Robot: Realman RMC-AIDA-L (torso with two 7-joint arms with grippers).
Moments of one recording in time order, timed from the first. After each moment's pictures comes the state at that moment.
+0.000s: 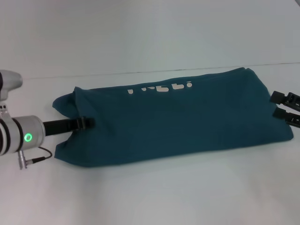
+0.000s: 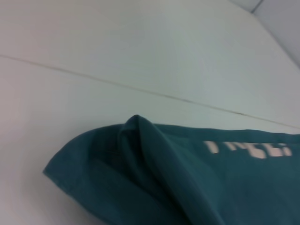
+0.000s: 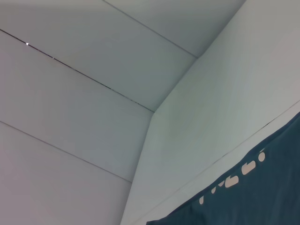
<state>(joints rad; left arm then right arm) -0.66 -2.16 0.82 0.68 2.21 0.90 -2.26 0.38 1.93 -0.48 -0.52 -1.80 -1.53 2.11</state>
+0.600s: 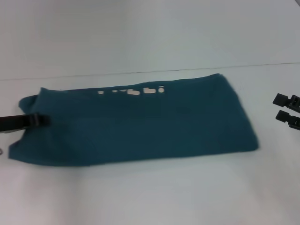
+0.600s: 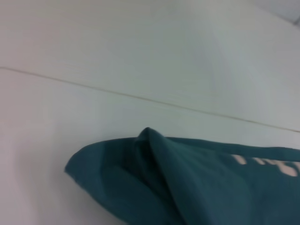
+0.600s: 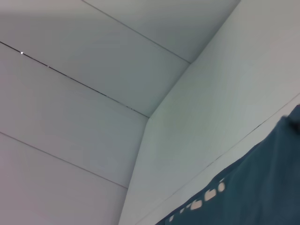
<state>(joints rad) -0.61 -2.09 0.70 0.81 2.36 1.03 -2.34 0.37 1.94 -0.46 -0.52 -1.80 -1.53 2.11</state>
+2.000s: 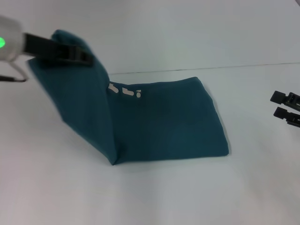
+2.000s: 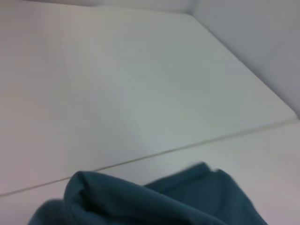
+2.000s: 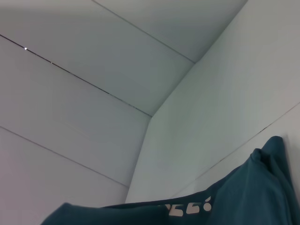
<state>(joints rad) -0.78 -2.10 0.90 1.40 2.49 1.50 -2.71 0.38 1.94 -0.46 -0.52 -1.80 -1.52 2.10</state>
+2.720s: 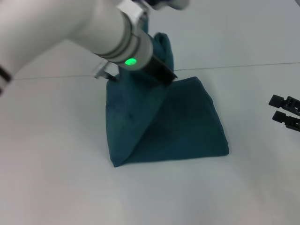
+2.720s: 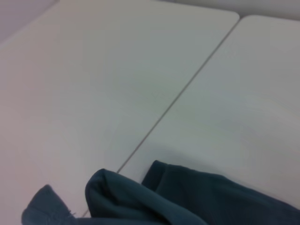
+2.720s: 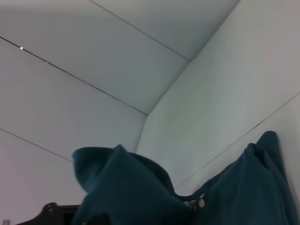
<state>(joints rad) -1.01 -2.17 1.51 1.22 2.76 1.18 -2.74 0.38 1.94 -0.47 -0.50 -1.80 -1.51 2.09</state>
